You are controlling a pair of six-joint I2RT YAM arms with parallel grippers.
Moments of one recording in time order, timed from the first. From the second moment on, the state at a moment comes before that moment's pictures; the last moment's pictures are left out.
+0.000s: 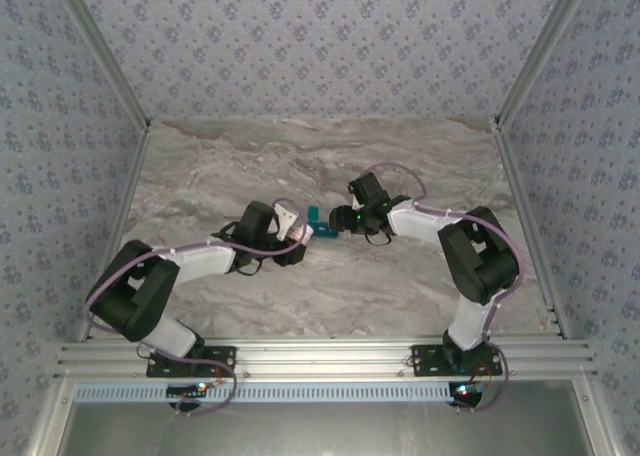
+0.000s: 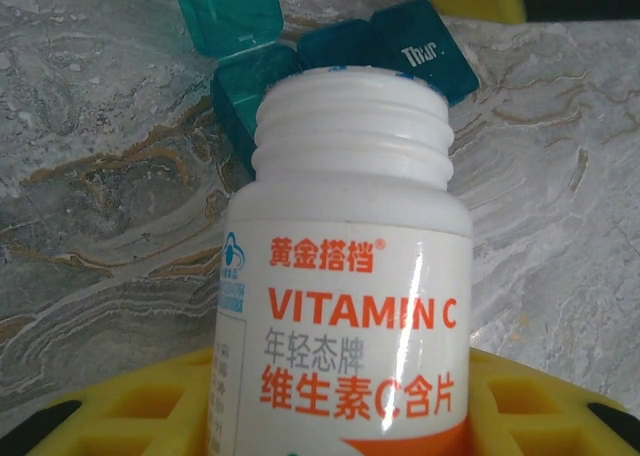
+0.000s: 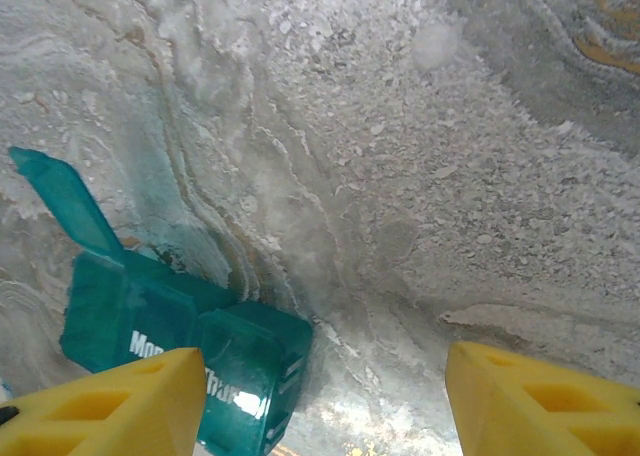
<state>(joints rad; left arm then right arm) -0.60 1.52 0.65 0.04 0.30 -0.14 0.56 1.79 1.03 -0.22 -0.15 0.54</state>
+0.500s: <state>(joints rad) -0.60 1.58 0.79 -0.10 0.30 -0.14 0.56 1.80 1.05 -0.22 -0.15 0.54</state>
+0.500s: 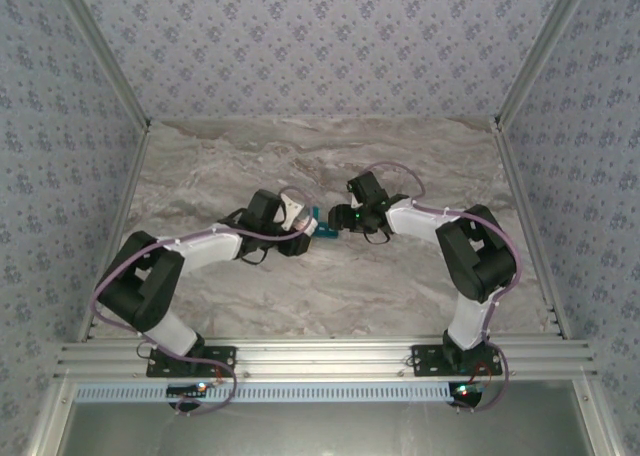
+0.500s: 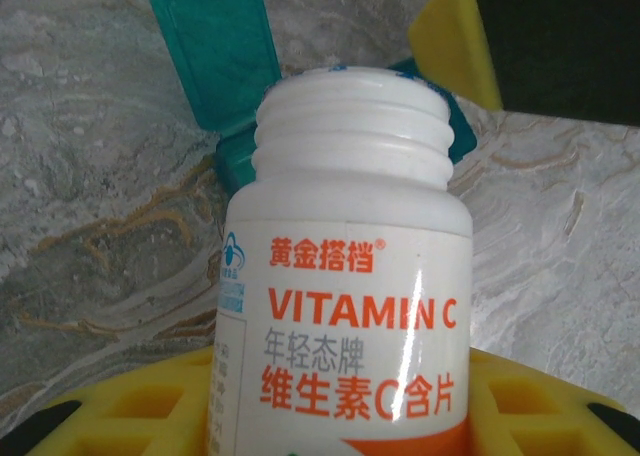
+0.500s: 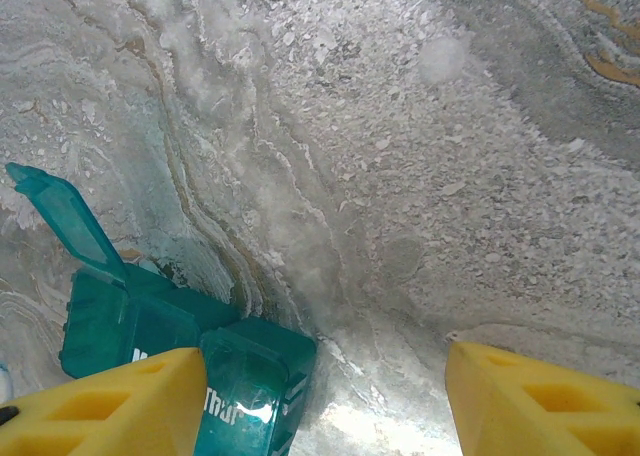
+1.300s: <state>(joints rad) -0.60 1.66 0.97 -0.41 0.29 -0.13 0.56 1.82 1.05 -0.22 -0.15 0.54</state>
